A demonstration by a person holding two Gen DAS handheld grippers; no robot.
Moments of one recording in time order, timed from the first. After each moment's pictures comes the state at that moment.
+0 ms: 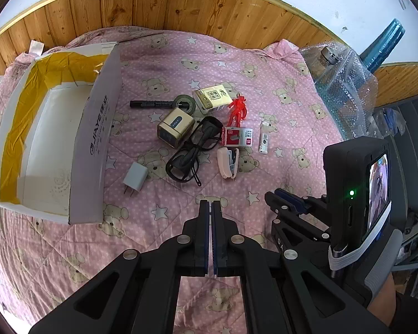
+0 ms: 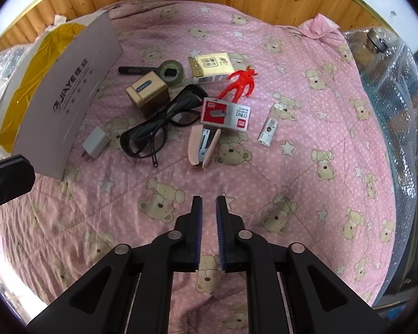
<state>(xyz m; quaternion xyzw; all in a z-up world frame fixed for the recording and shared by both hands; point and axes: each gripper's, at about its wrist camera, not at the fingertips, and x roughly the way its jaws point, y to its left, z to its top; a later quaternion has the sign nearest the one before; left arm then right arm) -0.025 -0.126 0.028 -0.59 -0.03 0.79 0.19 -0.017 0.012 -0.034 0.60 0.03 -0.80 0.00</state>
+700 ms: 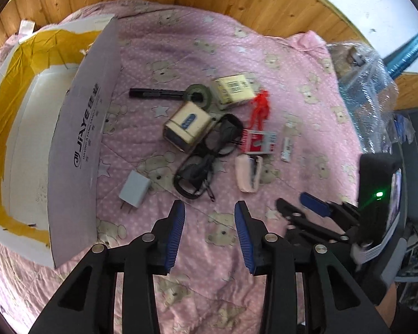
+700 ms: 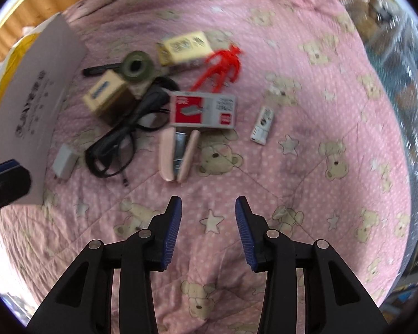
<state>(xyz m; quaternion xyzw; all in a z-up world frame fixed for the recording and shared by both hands) -0.087 -0.128 -0.030 -0.63 -0.05 0.76 0.17 -0.059 0.050 -0.084 0.64 -0.03 -0.77 -0.02</state>
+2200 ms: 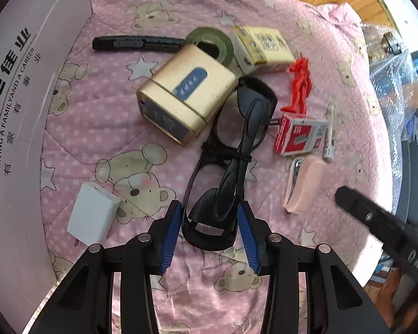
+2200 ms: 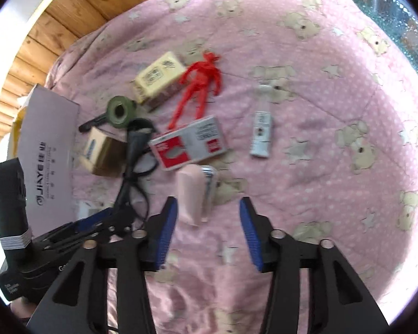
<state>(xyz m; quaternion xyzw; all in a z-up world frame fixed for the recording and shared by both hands) -0.119 -0.108 -0.130 -0.68 -0.06 0.71 0.17 -0.083 0.075 -0.091 0.61 -0.19 -0.77 -0.01</state>
